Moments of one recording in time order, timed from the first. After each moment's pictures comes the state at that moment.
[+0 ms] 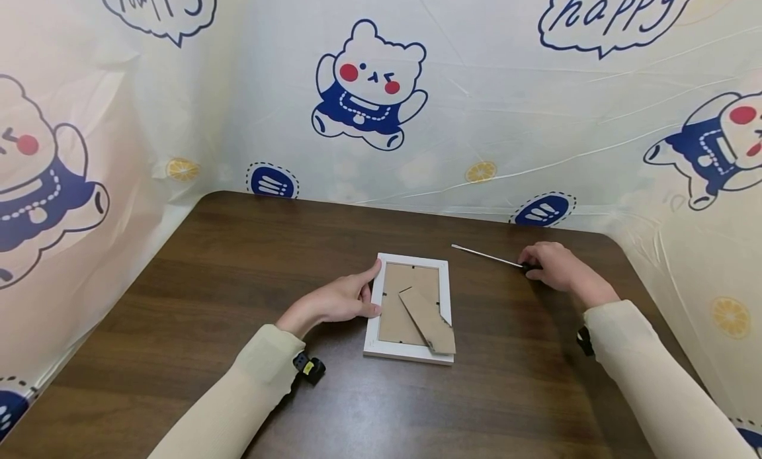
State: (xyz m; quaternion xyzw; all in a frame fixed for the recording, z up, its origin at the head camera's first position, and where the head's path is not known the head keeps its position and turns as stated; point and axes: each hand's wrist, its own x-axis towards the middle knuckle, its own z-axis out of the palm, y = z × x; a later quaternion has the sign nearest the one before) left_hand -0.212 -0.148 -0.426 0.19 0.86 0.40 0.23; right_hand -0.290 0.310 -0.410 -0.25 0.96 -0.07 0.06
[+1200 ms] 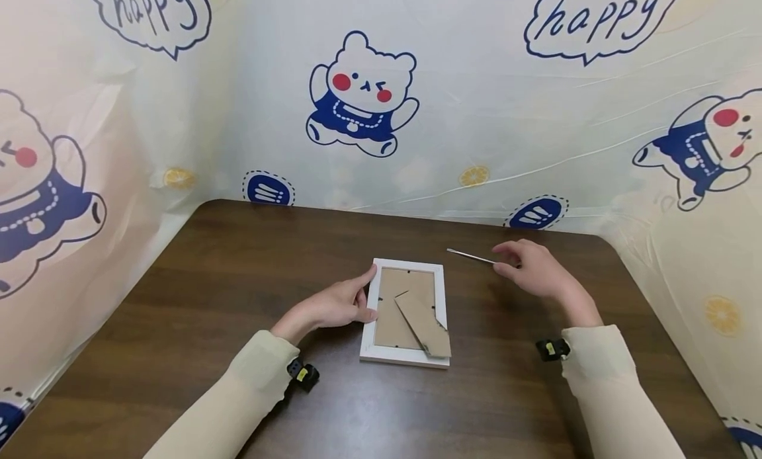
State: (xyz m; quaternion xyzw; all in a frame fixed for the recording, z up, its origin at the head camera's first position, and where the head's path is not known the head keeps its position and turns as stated) left_hand -0.210 -0.146 -0.426 0.17 0.86 0.41 0.24; right_hand -0.249 0.258 -0.379 -0.19 0.96 -0.22 0.03
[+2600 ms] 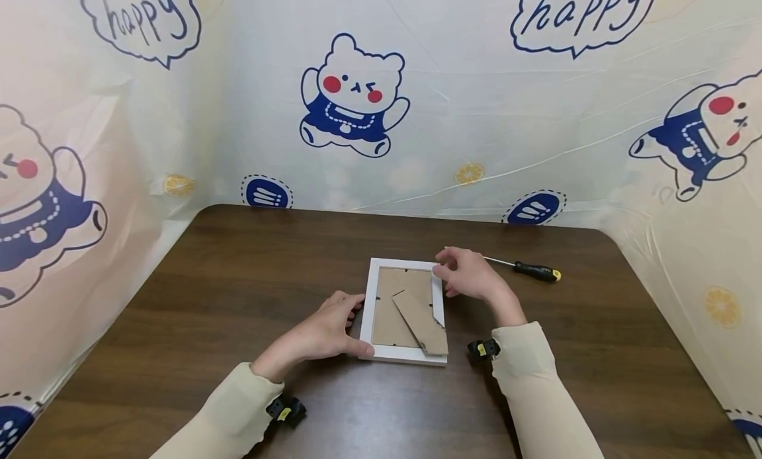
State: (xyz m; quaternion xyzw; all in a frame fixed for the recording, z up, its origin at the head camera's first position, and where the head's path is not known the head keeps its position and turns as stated) left_hand -0.155 -0.140 -0.416 0.13 0.90 0.37 0.18; right_hand -0.245 0.161 -0.402 -0.10 0.91 -0.37 0.14
